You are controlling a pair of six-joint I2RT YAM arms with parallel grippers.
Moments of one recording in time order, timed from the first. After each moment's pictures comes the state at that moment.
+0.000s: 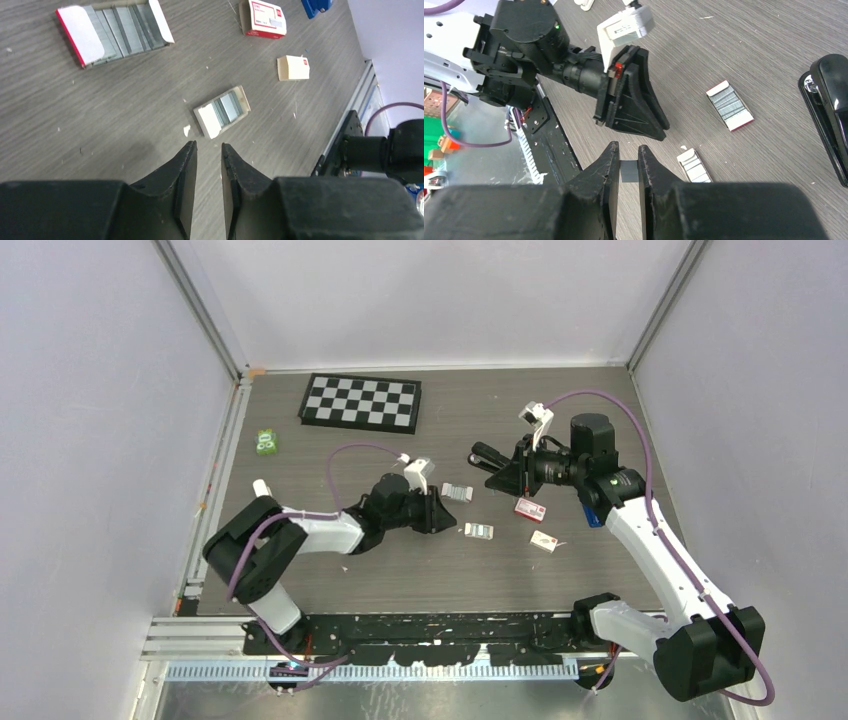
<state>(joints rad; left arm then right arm) -0.78 1.59 0.61 0.54 0.28 -0.62 0.25 1.07 0.93 -0.39 -0.83 0.08</state>
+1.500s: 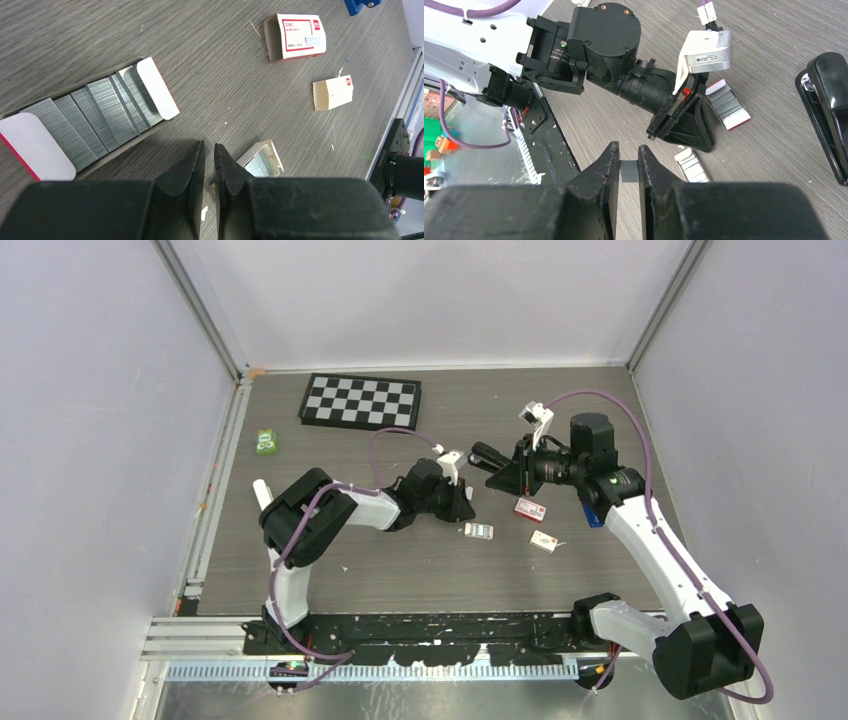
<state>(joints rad) -0.80 1.96 0.96 0.45 0.31 -0.52 0.24 1.08 0.93 -0.39 -0.82 0.07</state>
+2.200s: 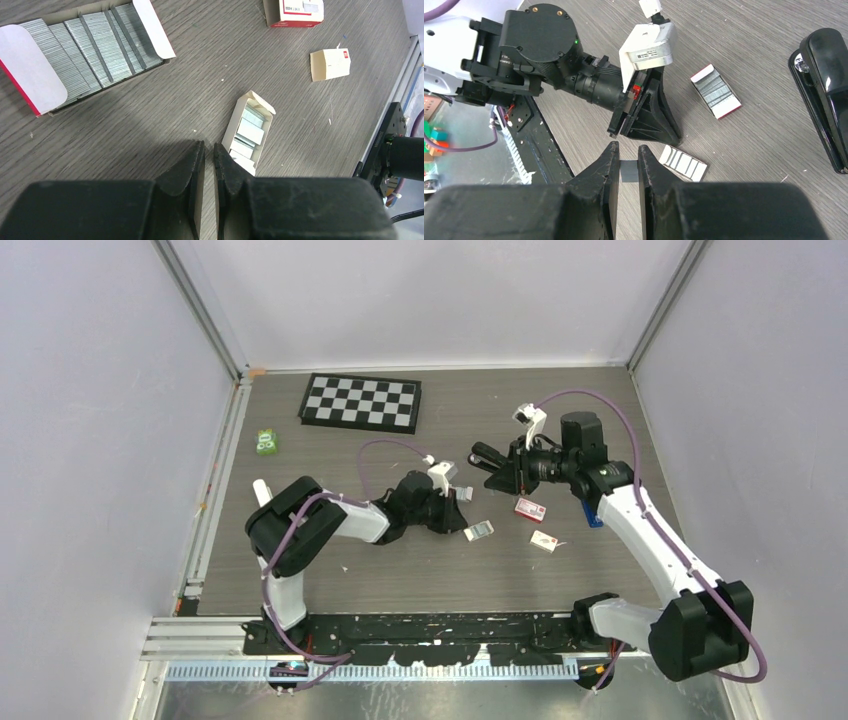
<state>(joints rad) -0.82 1.87 0.80 0.52 0.29 -0.54 0.25 1.15 0.93 -0.40 -0.79 0.05</state>
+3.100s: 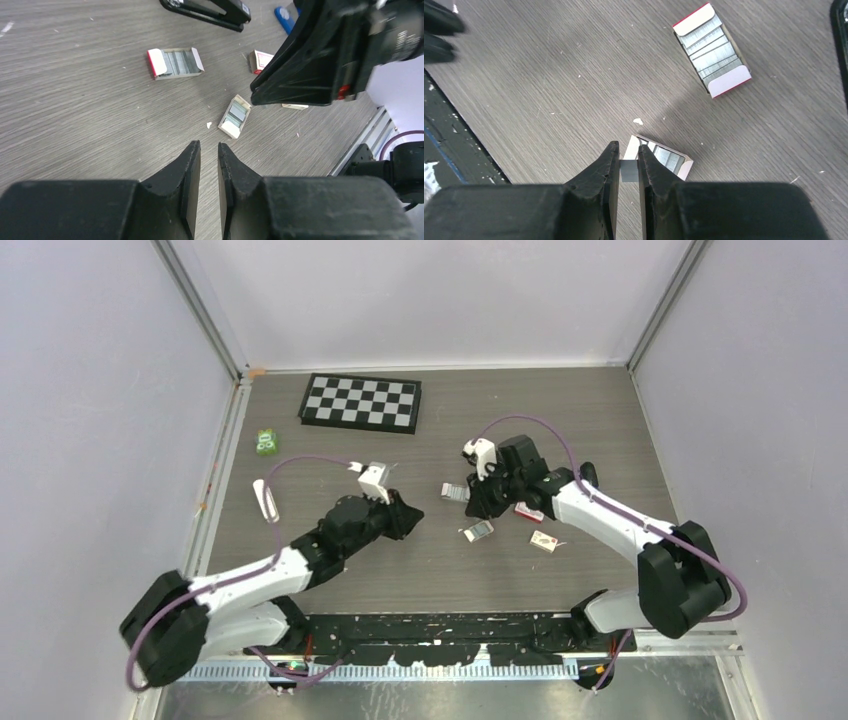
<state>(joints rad) -0.82 1.12 0.44 0.39 -0.04 -0.56 0.52 1.37 0.86 -0.33 -0.43 -0.06</state>
